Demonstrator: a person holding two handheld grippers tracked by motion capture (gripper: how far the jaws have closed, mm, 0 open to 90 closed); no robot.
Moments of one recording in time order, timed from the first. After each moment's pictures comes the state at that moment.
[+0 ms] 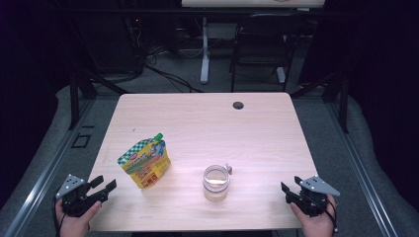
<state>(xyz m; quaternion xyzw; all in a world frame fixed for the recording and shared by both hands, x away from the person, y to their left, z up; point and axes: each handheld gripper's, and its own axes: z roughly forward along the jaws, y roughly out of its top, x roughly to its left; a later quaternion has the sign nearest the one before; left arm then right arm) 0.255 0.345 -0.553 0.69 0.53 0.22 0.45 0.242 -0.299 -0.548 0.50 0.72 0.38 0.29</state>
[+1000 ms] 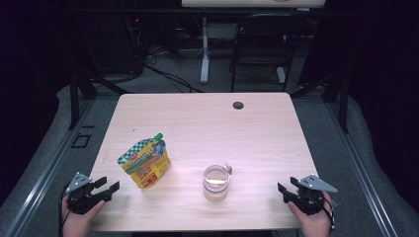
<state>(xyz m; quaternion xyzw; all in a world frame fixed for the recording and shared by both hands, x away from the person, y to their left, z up) 0.269 0.344 -0.568 0.72 0.52 0.20 0.41 0.251 -0.298 -0.557 0.51 0.73 0.39 0.26</state>
